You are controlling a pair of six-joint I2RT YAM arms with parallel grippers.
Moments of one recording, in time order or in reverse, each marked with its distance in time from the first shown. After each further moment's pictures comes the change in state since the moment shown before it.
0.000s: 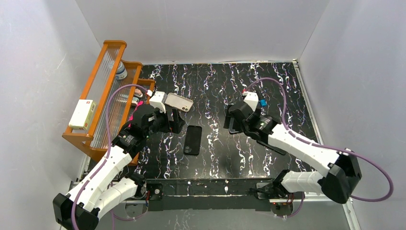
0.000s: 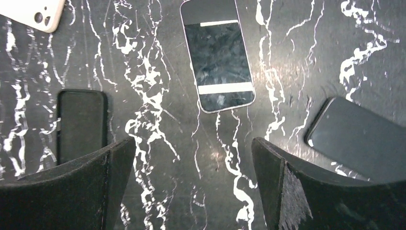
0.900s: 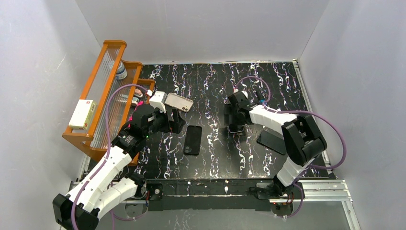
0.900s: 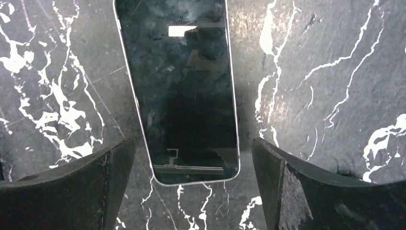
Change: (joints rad) left arm 0.000 -0.005 0.000 0.008 0.013 0.000; right arm -0.260 0.476 0.063 0.212 -0.270 -0.328
